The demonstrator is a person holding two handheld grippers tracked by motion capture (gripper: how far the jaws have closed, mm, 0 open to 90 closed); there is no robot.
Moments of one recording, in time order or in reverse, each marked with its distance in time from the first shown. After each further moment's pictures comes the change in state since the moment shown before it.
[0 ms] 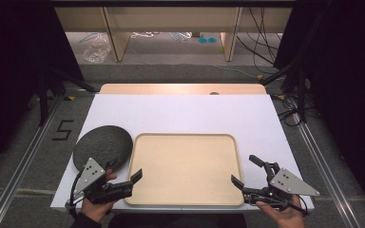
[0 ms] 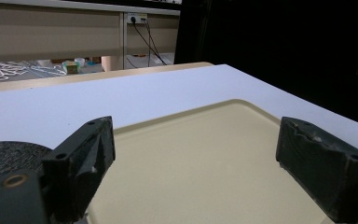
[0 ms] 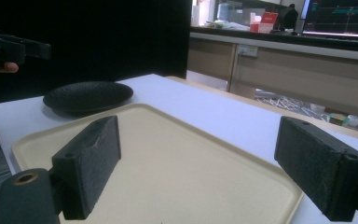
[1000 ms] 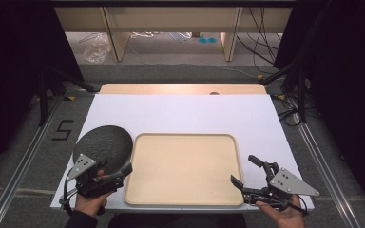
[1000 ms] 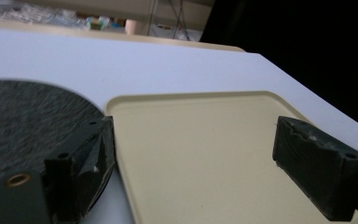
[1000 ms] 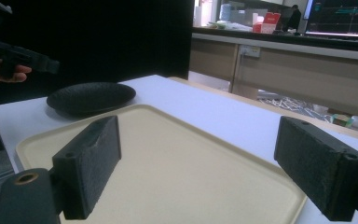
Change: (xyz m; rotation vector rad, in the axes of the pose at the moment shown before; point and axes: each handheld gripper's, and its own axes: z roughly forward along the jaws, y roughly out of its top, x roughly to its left) left arm 0.033 -0.007 -0.001 0.083 0.082 -0.161; right arm 0.000 0.001 0.000 0.003 0.025 0.000
